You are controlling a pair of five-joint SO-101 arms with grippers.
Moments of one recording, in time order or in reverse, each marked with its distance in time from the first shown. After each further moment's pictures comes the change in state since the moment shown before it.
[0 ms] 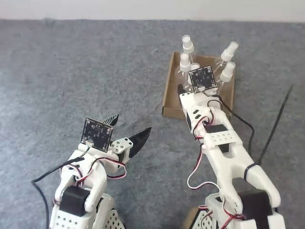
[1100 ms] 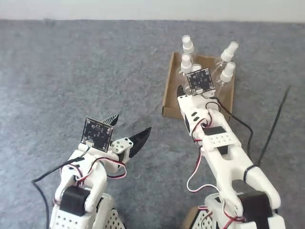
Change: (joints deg) left arm 0.0 0.0 0.0 0.0 -0.1; right arm -1.3 -1.0 1.6 0.0 -0.1
